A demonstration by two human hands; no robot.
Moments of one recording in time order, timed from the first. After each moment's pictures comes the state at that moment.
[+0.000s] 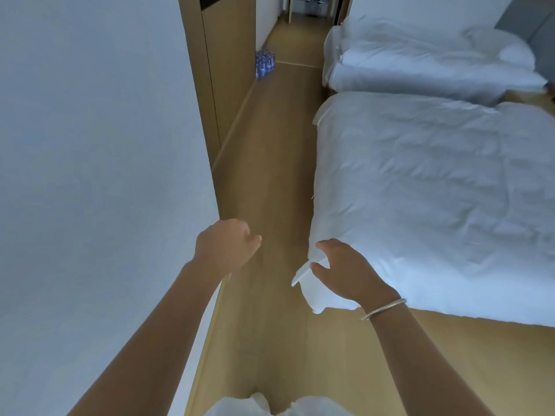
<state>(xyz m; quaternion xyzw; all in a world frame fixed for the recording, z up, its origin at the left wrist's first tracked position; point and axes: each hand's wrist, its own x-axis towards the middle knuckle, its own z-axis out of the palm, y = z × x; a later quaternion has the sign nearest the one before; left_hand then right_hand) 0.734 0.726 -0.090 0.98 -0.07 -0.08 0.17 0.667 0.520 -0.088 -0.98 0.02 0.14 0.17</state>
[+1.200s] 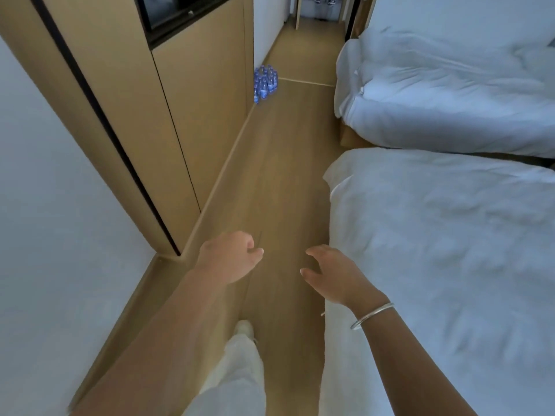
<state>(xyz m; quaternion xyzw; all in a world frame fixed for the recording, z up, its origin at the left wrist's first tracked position) 1.422 0.568 -0.114 0.97 -0.10 -0.15 0.18 1.372 0.372 -0.111 -0.97 0.00 0.18 0.17</state>
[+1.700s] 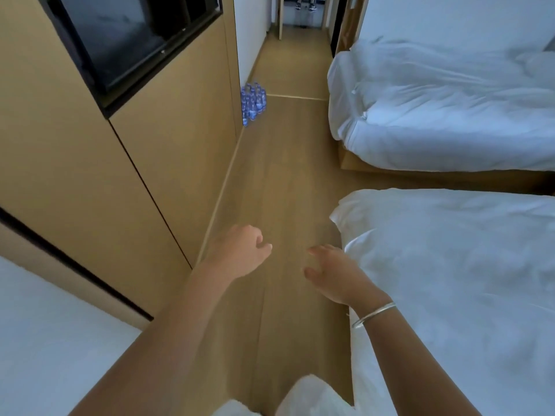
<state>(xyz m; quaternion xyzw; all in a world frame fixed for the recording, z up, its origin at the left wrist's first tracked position) 1.768 0.540 -0.093 0.97 -0.13 -0.13 0.17 1.698 0.361 -0.099 -0.97 0.04 0.15 0.20</state>
